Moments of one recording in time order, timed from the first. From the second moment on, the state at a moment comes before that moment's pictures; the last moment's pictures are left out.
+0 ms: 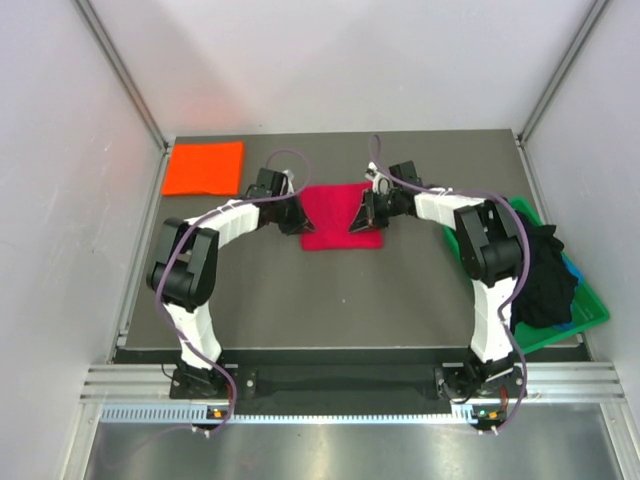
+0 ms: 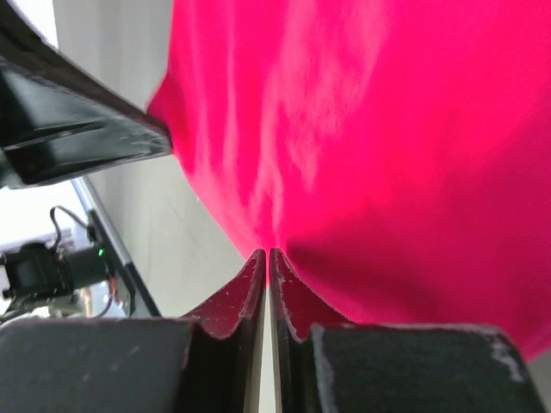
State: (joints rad) left arm -0.33 1.88 1.20 -0.23 0.39 -0.66; right arm 0.35 2.09 1.37 -0.20 -0.79 0.39
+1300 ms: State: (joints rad) left arm -0.19 1.95 1.36 -0.24 0.45 -0.48; right arm 0.21 1.81 1.28 -0.20 -0.56 0.41
